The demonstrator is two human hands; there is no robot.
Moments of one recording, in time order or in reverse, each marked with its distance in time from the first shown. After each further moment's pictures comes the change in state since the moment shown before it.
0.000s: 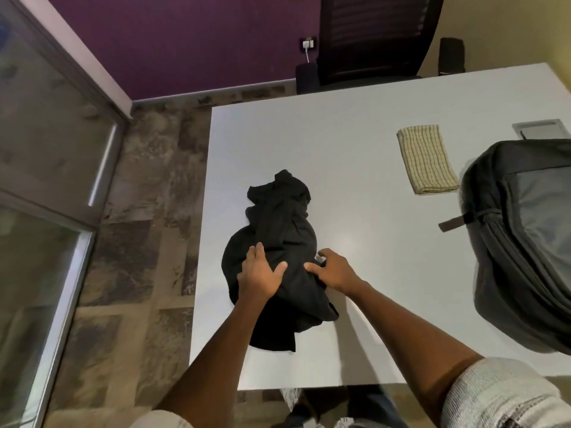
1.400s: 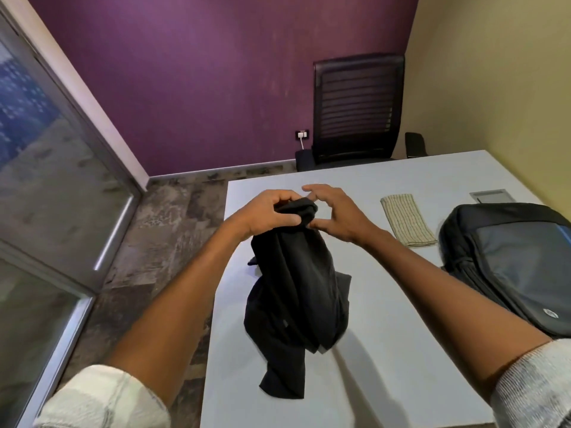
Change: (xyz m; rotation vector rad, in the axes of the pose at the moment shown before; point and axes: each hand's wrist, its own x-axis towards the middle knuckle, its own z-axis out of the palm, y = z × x) left_hand -0.040 0.128 -0.258 -0.309 -0.186 0.756; right_hand -0.070 -0.194 -0.144 -0.255 0.315 -0.782
